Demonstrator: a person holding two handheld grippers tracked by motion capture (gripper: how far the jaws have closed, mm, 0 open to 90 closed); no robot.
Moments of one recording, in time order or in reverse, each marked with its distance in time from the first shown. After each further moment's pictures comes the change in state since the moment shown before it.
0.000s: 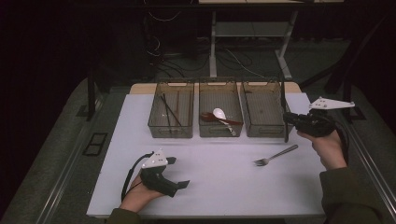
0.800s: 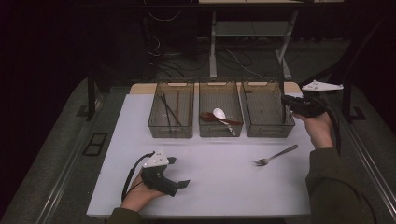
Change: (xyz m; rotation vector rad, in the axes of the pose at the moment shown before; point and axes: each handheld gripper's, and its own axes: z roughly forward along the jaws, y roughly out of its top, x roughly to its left) left arm 0.002 -0.001 0.004 0.018 0.013 -0.005; right arm -0.036 0.021 0.045 0.005 -0.114 0.012
